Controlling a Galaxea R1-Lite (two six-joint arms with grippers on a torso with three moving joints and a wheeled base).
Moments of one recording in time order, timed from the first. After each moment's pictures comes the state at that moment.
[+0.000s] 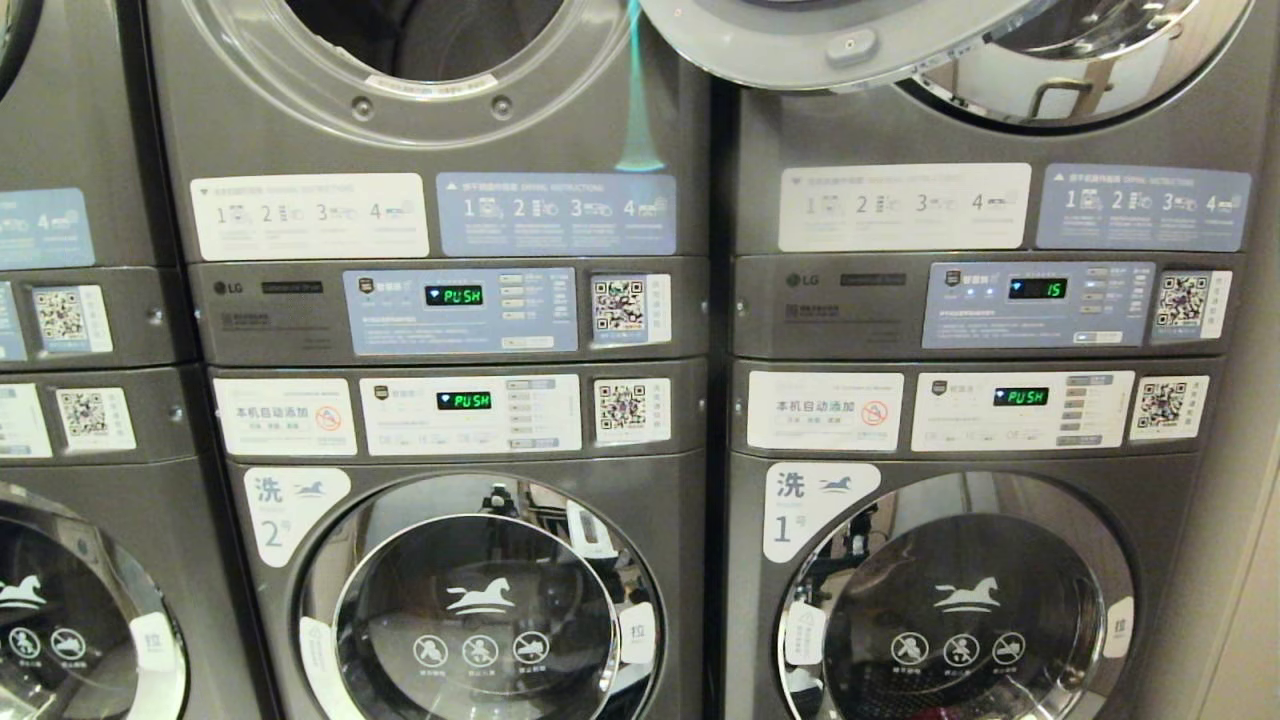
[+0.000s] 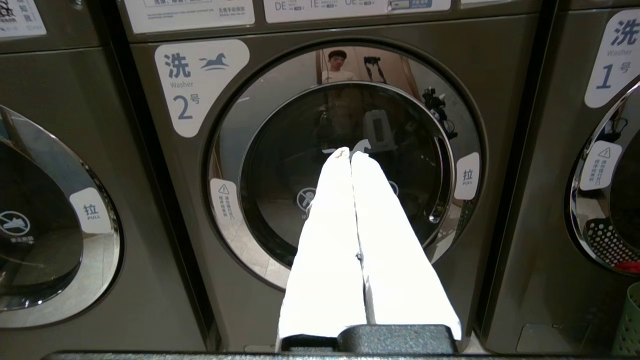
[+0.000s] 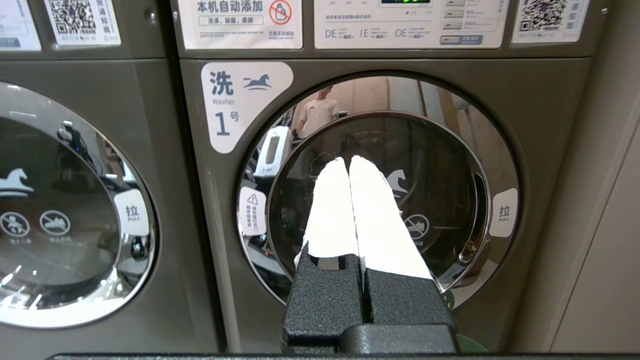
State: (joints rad) left arm 0.00 0.00 -0.06 0.14 -0.03 0.08; right arm 0.01 0.00 0.00 0.00 0.00 0.02
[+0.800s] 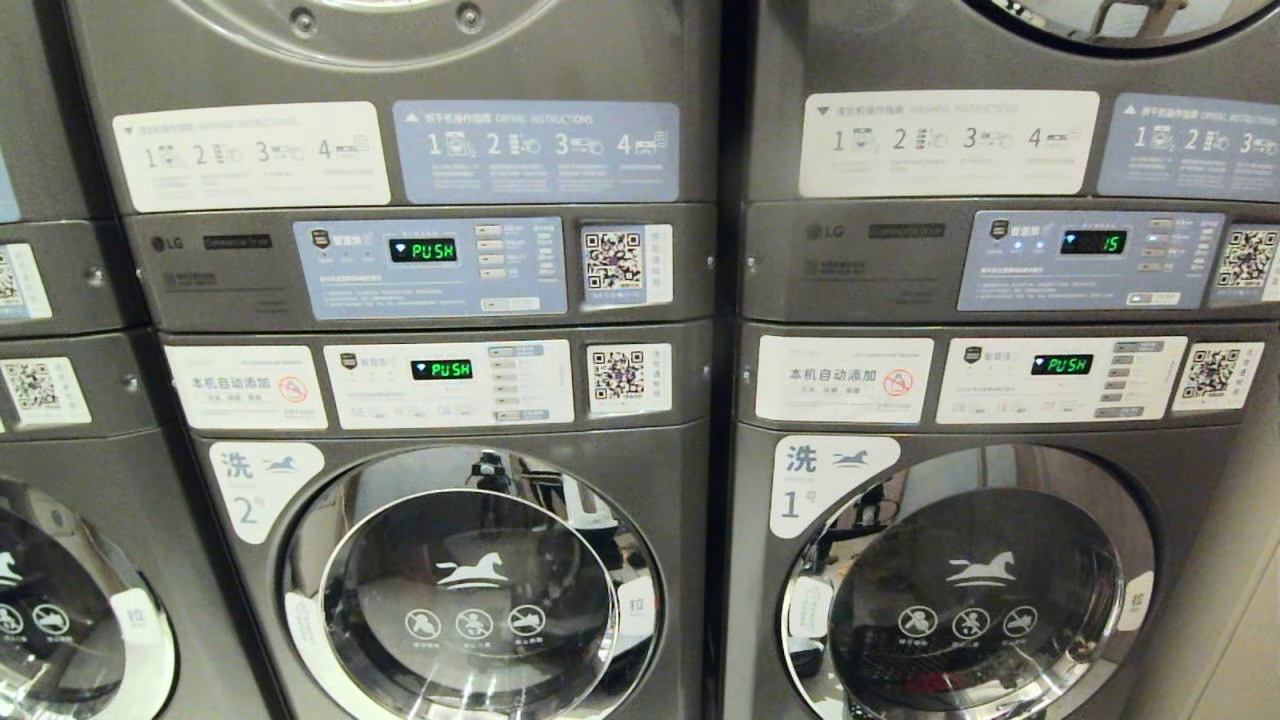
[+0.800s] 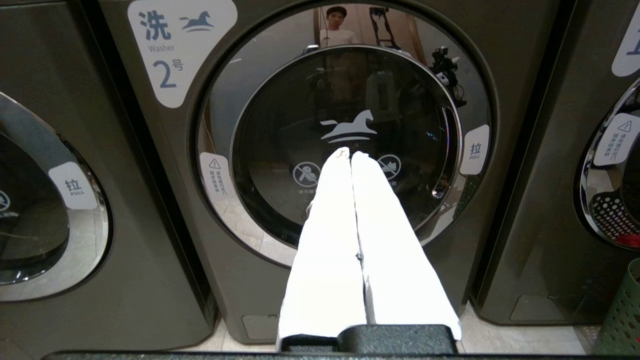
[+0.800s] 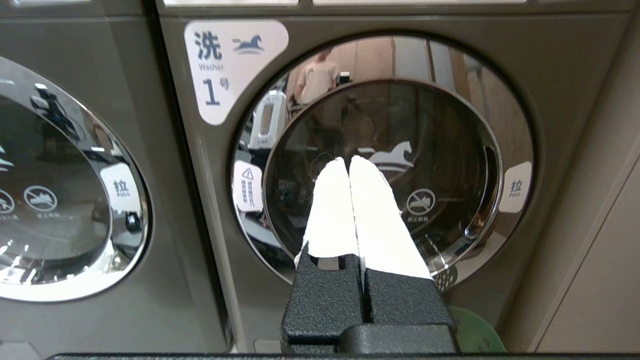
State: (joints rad) left arm 0.00 0.00 -0.06 0.14 -0.03 0.08; right arm 0.01 0.00 0.00 0.00 0.00 0.02
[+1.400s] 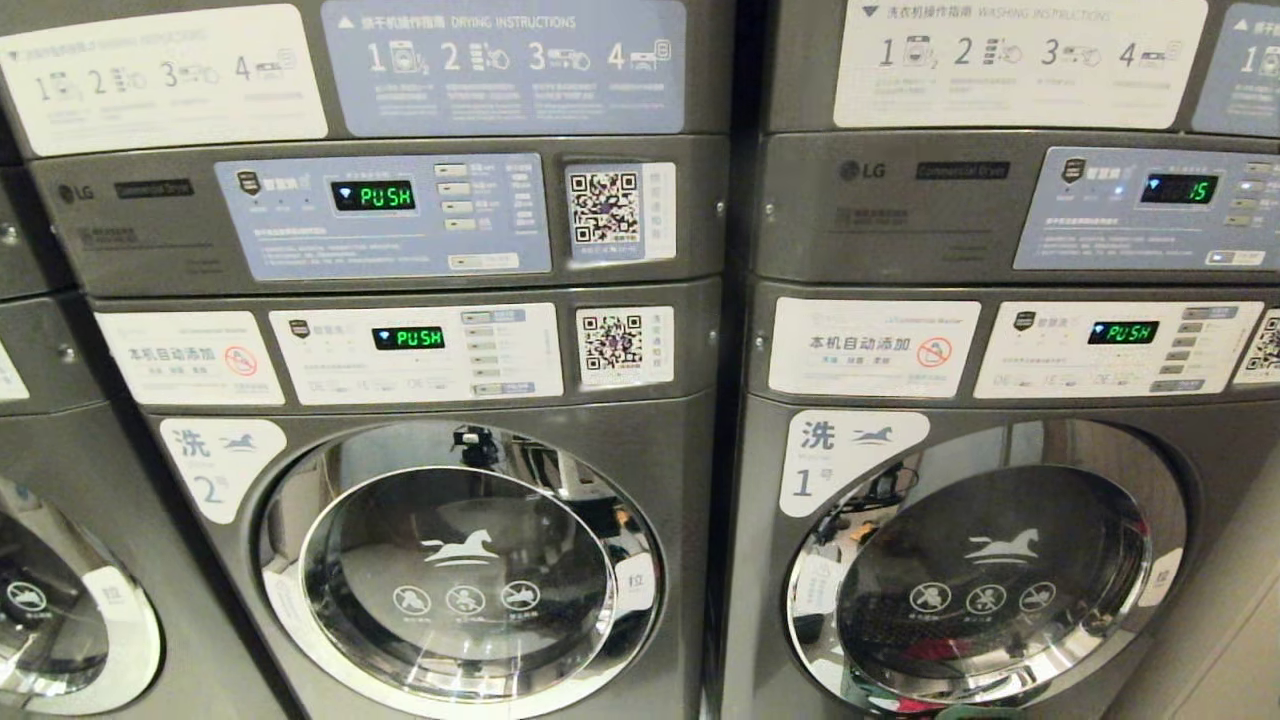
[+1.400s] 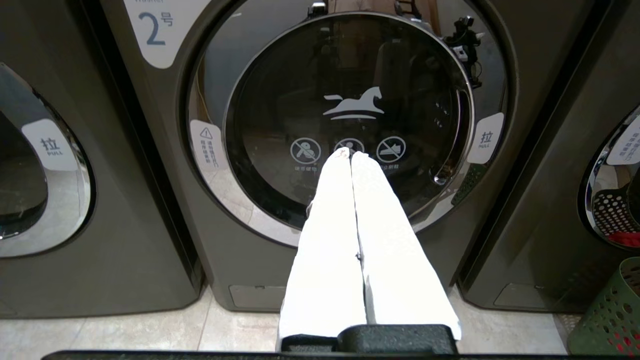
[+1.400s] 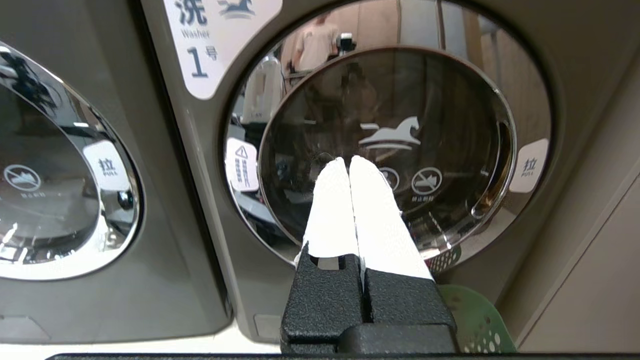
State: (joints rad) left arm 0.00 0.00 -0.06 0.14 0.01 0.01; right arm 0.01 0.00 0.00 0.00 0.00 0.02
